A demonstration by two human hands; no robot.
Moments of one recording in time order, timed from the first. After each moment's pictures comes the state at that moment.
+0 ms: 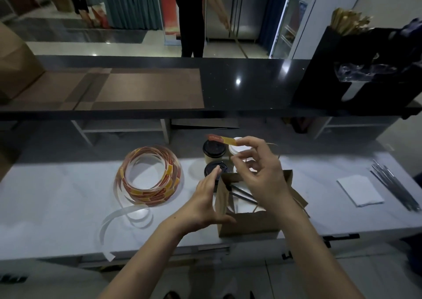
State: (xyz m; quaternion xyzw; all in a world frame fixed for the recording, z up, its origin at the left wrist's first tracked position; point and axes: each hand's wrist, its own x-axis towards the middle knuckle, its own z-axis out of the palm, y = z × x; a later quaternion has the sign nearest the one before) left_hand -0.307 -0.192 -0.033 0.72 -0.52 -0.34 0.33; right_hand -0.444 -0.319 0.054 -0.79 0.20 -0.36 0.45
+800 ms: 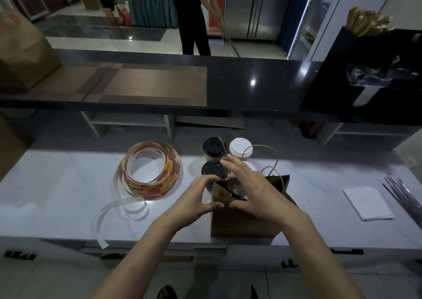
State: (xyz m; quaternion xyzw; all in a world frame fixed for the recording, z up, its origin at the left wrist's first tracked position) left_hand -0.314 -0.207 -0.055 0.77 -0.44 -0.30 0.35; right_hand -0.474 -0.368 0.009 -0.96 0.10 -0.04 0.25
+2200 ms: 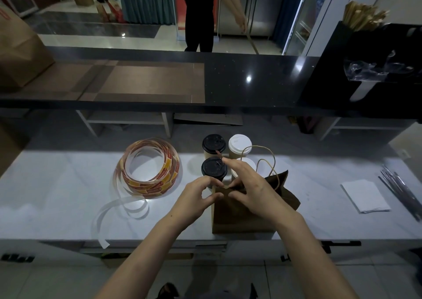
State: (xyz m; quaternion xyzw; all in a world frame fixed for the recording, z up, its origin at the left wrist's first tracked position) left_hand -0.316 -0.209 -0.065 0.77 -0.45 -0.25 0.39; right_hand -0.467 -0.360 -0.017 -0.92 0.13 -0.10 0.35
